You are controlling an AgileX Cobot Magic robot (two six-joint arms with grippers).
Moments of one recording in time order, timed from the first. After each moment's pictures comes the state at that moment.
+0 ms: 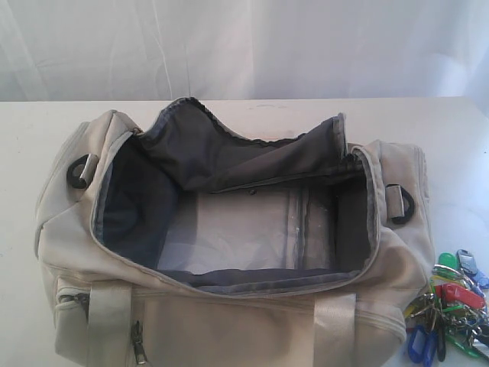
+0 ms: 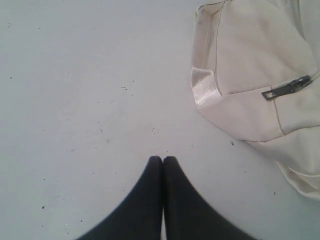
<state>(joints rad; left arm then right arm) 0.13 0.00 0.02 -0.11 0.52 0.10 -0.09 0.57 -0.62 0.54 0.59 -0.59</state>
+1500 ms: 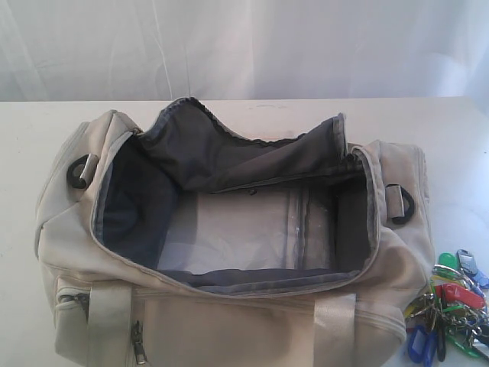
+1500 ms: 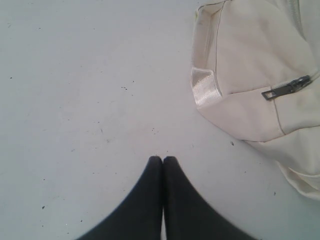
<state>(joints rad) 0.13 0.00 0.02 -0.11 0.52 0.10 -0.09 0.01 -0.33 0.33 0.43 -0.31</state>
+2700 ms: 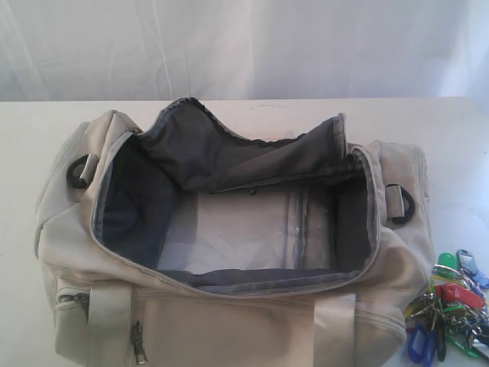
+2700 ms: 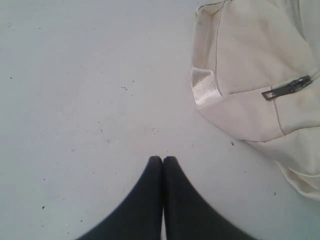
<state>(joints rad) 0.13 0.00 0.02 -0.11 0.52 0.10 -0.10 0.01 -0.01 0.09 0.34 -0.08</state>
